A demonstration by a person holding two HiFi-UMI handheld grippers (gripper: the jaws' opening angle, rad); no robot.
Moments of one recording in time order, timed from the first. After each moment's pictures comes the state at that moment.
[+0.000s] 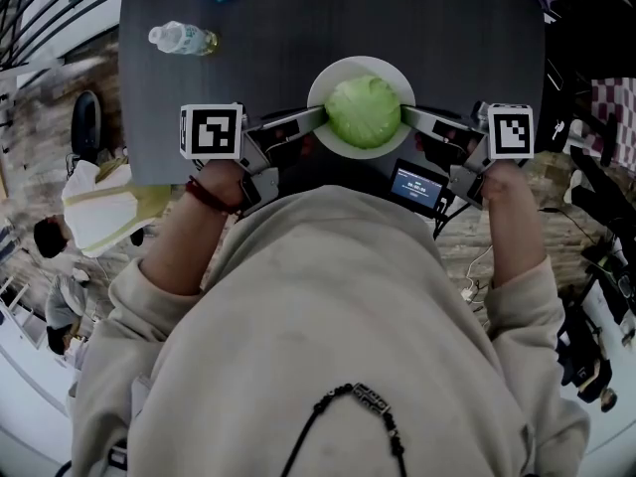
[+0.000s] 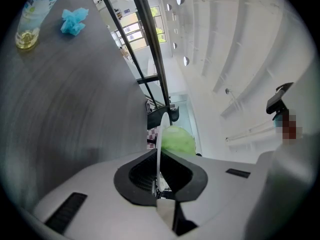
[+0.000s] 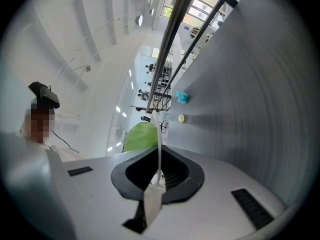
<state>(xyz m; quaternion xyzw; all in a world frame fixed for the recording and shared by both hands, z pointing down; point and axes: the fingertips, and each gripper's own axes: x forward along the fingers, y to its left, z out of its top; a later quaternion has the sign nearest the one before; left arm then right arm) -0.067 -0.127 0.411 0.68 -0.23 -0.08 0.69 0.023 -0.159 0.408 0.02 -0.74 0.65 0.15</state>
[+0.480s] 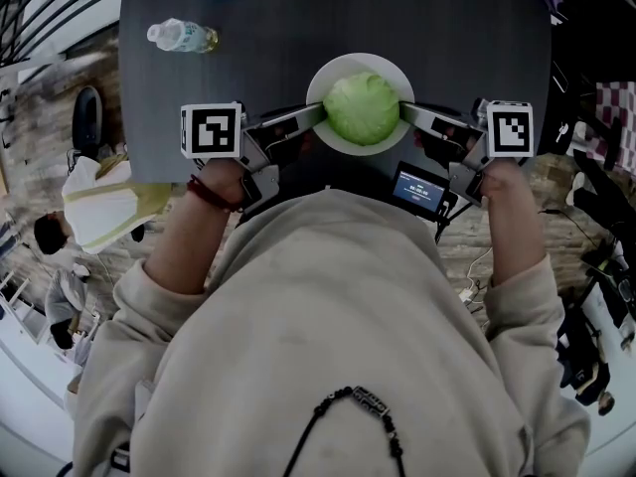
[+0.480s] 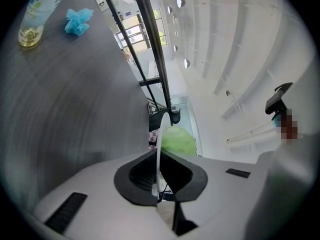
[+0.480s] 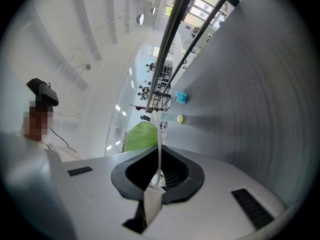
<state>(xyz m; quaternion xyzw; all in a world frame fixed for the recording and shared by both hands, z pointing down) -0.074 -0.130 0.426 0.68 -0.24 -0.08 0.69 0.017 -0.163 0.418 0.01 -0.74 0.65 0.15</state>
